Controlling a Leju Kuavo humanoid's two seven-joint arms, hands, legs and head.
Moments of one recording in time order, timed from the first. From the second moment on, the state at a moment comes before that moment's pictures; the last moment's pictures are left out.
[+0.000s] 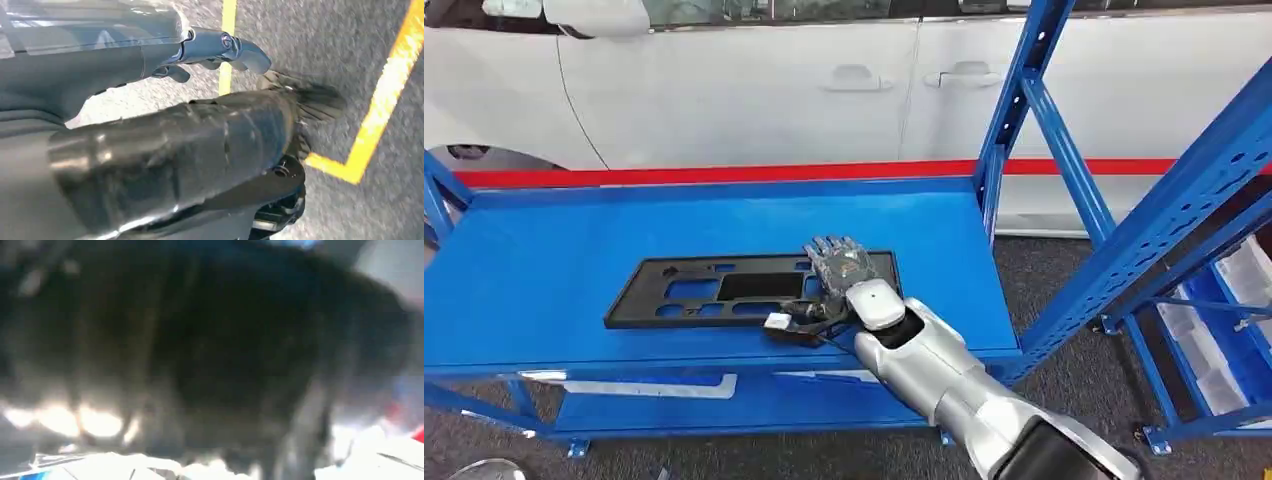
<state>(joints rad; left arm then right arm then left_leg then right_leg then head) -0.09 0.21 -1.28 -0.04 1.57 0.35 -0.21 -0.82 0.25 0.82 -0.32 1.27 0.10 0.02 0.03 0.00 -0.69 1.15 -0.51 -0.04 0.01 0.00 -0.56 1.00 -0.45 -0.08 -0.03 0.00</state>
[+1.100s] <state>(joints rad) -0.09 0.20 -1.32 -0.04 1.57 0.32 -0.19 -0.87 0.21 0.80 -0.38 1.30 0.02 0.02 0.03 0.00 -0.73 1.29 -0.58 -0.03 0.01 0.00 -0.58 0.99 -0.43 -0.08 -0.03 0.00</state>
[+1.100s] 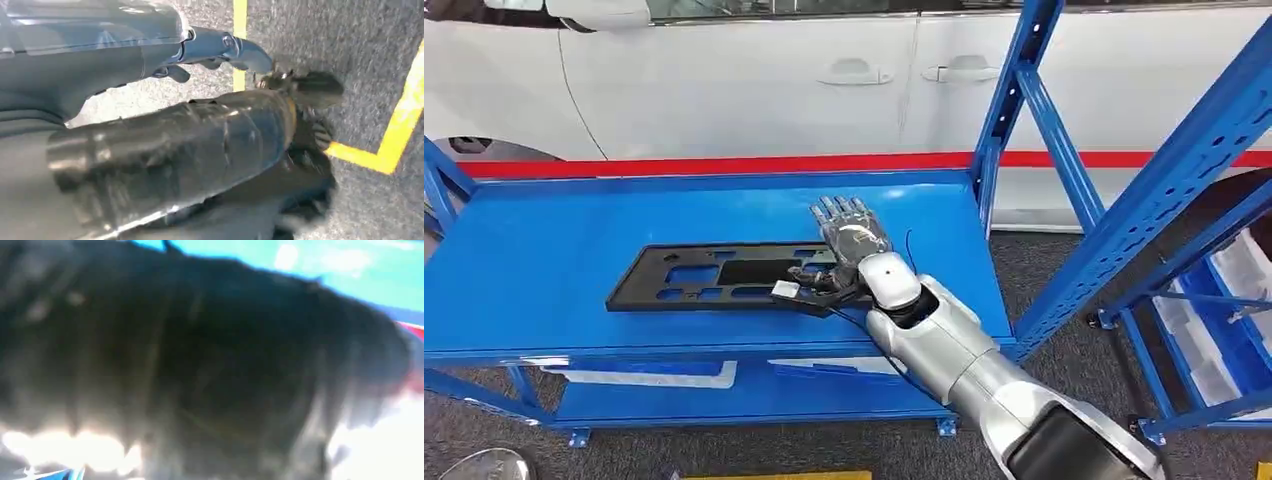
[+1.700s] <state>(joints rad) -0.09 0.21 -1.32 -0.04 1.57 0.33 -0.18 -0.83 0.21 0.80 -0.37 1.30 0.05 -0.01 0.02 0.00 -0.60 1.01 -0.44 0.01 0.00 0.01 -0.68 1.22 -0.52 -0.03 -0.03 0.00</state>
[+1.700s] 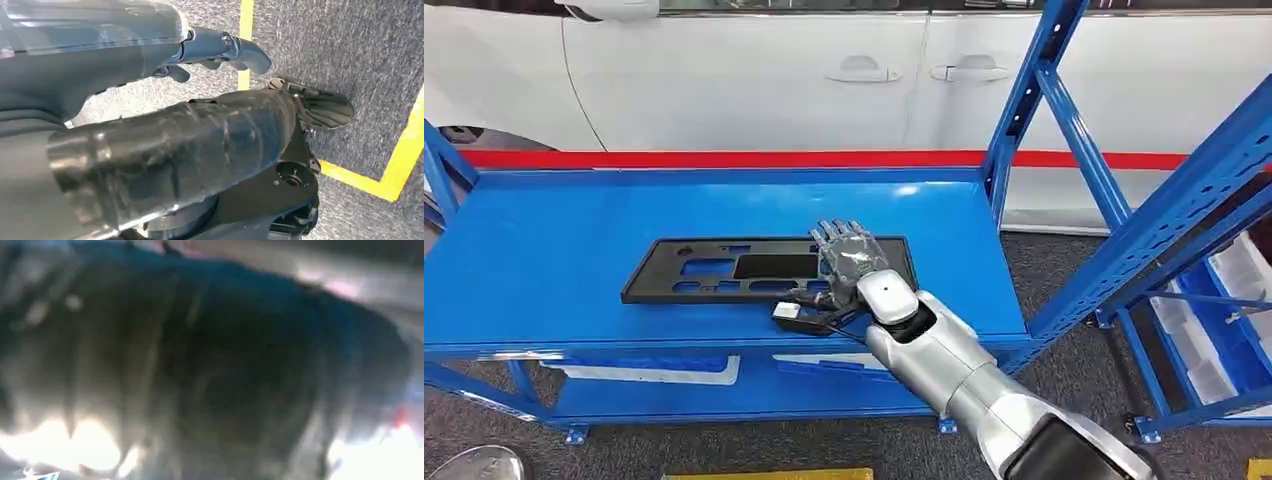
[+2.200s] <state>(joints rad) -0.09 0.21 -1.33 -0.04 1.57 0.33 -0.18 -0.82 0.23 0.80 -0.36 1.30 0.06 -0.03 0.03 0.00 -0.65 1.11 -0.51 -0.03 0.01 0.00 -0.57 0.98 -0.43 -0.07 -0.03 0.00</state>
